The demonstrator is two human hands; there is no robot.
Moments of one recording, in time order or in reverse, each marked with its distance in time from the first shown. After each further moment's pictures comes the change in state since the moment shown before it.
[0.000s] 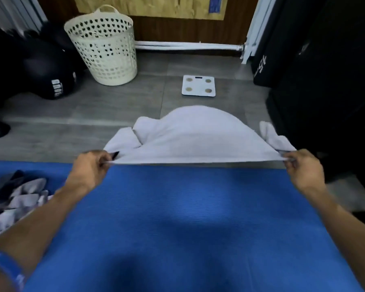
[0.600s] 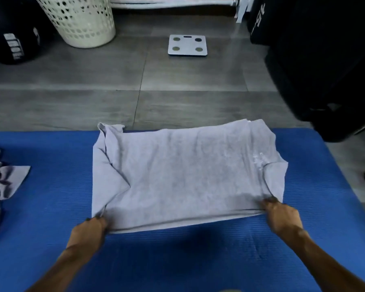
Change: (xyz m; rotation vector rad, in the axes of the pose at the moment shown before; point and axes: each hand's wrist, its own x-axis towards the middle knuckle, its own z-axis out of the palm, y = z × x) left_hand -0.196 -0.091 0.269 0.700 -0.575 -0.045; right_hand -0.228 0.121 0.196 -0.621 -0.720 0.003
